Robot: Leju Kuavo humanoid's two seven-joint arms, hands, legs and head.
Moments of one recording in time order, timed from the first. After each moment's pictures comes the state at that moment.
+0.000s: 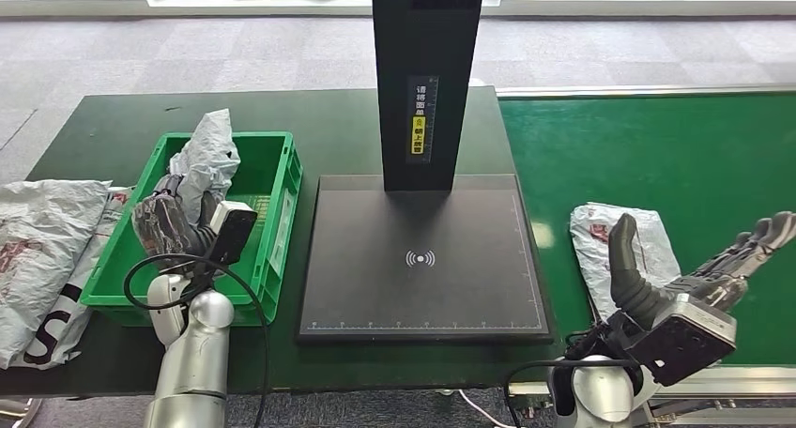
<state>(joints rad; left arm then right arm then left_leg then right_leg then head) -0.40 -0.36 0.38 -1.13 -1.17 0.70 -0.53 -0.02 0.28 0.07 -1.67 0.41 -0.70 -0.70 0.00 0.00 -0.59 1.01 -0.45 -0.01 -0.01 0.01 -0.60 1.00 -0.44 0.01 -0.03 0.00</state>
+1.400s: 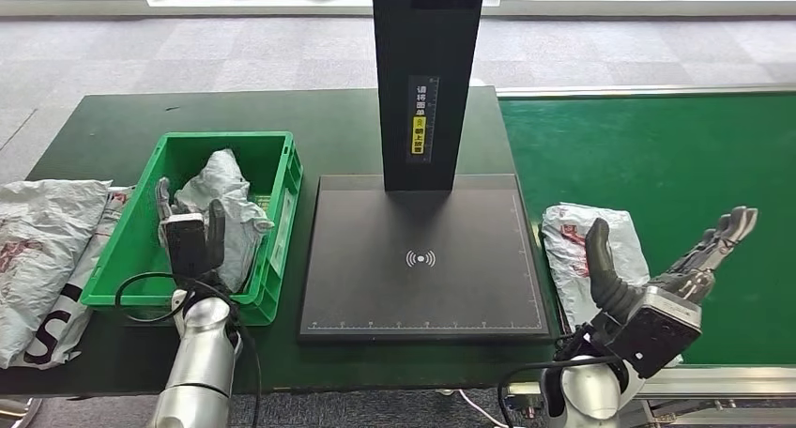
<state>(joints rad) -0.43 -0.32 0.36 -0.91 -0.46 0.46 -0.70 -0.02 0.28 0.07 -1.60 0.42 -0.66 -0.70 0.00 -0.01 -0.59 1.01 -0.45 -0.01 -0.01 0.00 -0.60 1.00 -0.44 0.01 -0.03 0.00</state>
